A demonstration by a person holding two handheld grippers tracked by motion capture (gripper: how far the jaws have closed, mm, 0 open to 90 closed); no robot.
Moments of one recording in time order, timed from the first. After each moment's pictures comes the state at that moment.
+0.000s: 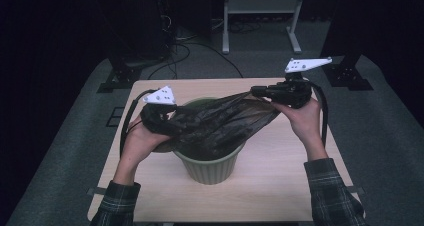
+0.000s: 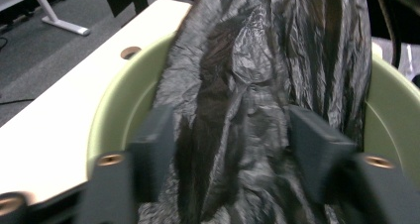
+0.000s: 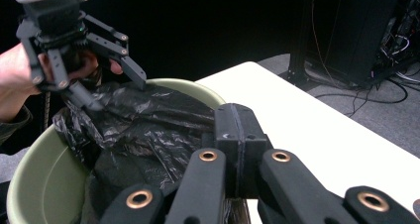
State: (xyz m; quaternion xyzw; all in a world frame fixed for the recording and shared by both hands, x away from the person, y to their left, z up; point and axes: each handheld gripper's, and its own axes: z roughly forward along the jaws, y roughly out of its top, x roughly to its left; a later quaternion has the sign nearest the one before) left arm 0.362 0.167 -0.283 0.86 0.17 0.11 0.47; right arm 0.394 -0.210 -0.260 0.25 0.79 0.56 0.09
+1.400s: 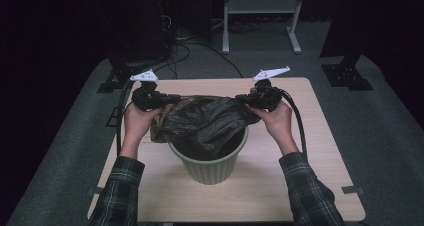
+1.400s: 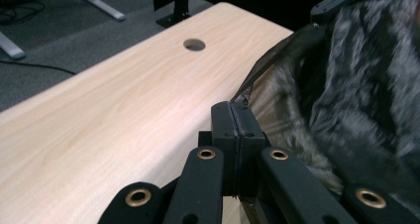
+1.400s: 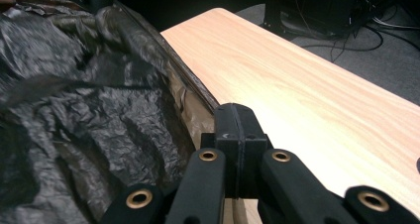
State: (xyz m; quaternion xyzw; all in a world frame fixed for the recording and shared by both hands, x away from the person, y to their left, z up) left arm 0.445 0.215 -0.320 0.82 0.29 0.09 0.49; right arm 0.445 -0.162 -0.326 0.31 0.81 0.48 0.10
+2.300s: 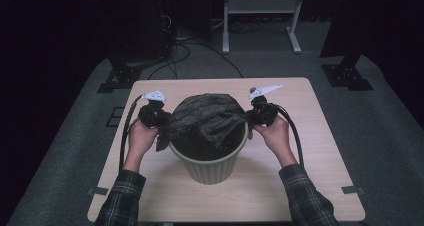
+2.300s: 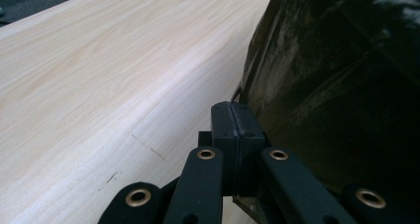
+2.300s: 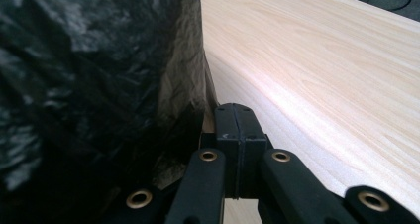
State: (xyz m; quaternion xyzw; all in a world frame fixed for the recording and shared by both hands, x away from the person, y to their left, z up) left arm 0.433 0.209 -0.368 0.85 0.29 0.07 0.44; right arm 0.437 -0.159 -0.376 0.32 0.84 0.44 0.06
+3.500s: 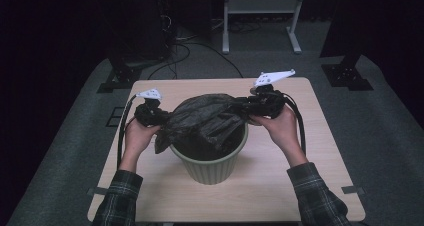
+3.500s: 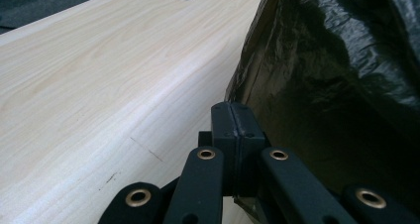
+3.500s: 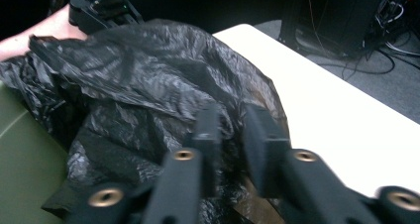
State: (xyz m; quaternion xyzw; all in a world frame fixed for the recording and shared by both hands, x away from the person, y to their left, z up) left arm 0.430 0.216 -0.359 0.84 0.29 0.06 0.45; right arm 0.399 -0.156 -0.296 0.27 0.82 0.50 0.11
